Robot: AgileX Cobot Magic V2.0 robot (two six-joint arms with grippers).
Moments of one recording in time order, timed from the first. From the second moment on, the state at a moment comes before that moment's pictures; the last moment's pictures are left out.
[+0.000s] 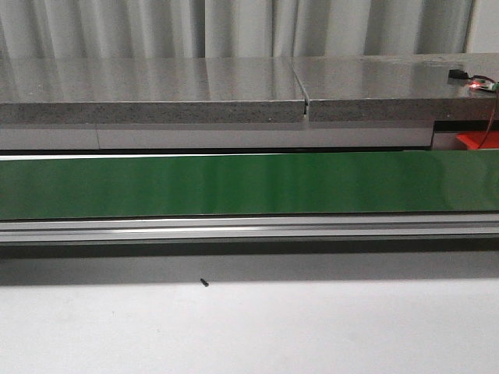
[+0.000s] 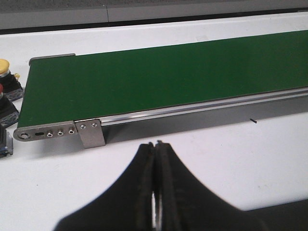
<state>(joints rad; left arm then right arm) -0.13 0.19 -0.54 -0.13 0.92 0.05 -0.16 0.56 -0.52 0.08 0.56 -0.07</state>
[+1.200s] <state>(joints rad) -0.13 0.19 -0.54 -0.13 0.92 0.05 -0.16 0.38 -0.39 0.08 0.56 -0.09</state>
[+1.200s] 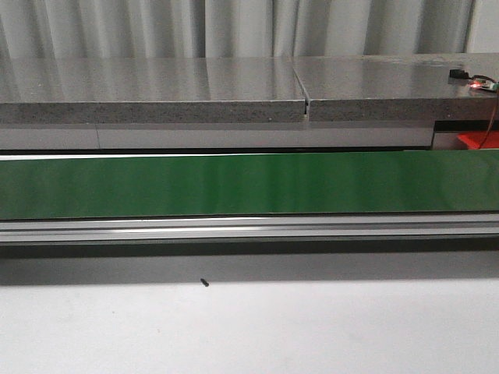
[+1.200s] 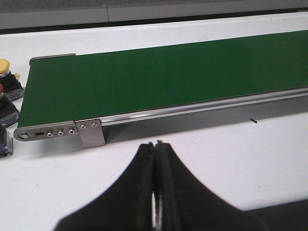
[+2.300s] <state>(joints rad) 0.06 0.50 -0.49 -0.19 0.63 0.03 -0.16 0.38 -0.39 0.08 0.56 -0.09</state>
